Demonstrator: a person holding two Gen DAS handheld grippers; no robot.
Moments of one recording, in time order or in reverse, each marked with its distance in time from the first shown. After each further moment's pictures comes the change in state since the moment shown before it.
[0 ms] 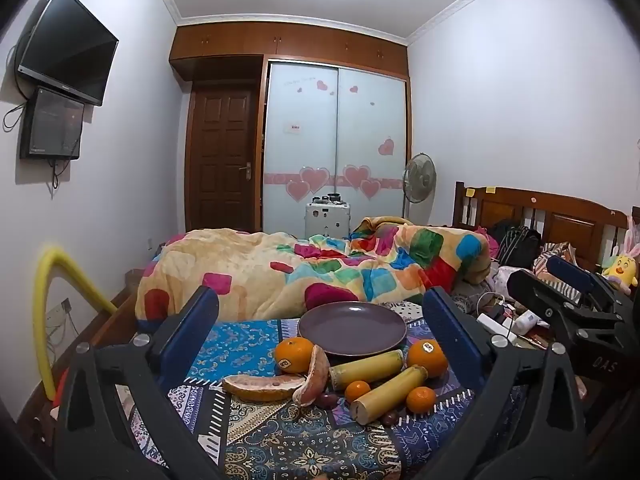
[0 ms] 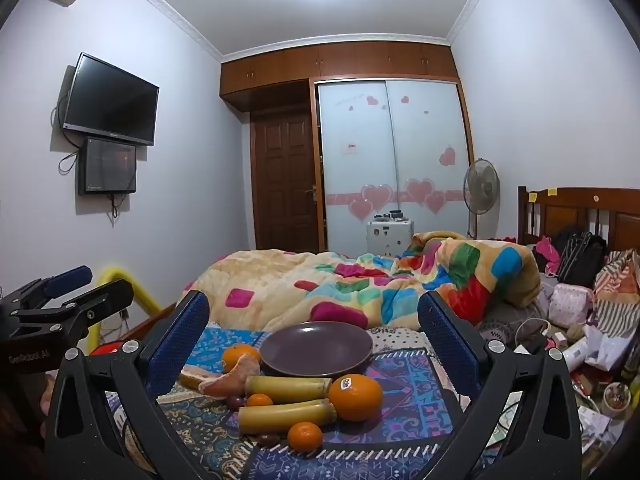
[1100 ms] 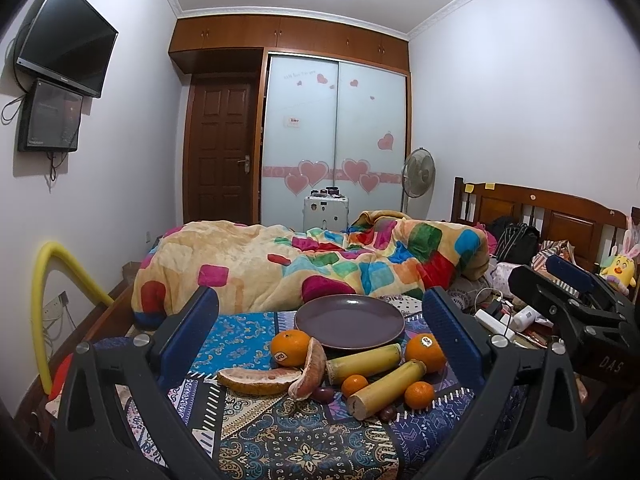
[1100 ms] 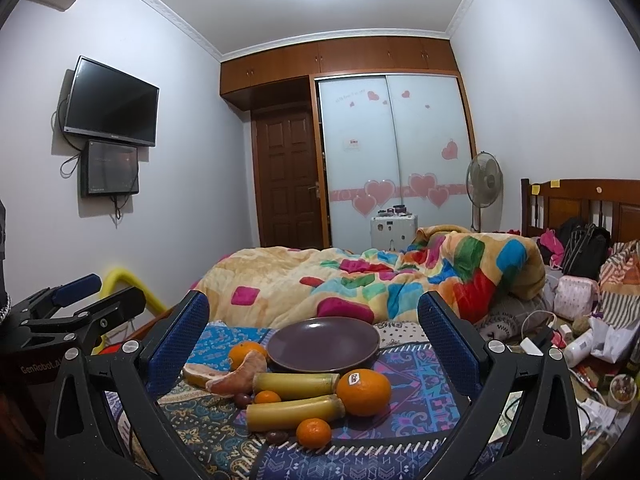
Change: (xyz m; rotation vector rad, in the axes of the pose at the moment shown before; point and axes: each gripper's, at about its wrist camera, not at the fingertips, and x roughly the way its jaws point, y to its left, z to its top) left arm 0.005 -0.006 -0.010 0.011 0.010 -0.011; right arm 0.001 0.007 -0.002 0.023 0.011 0.007
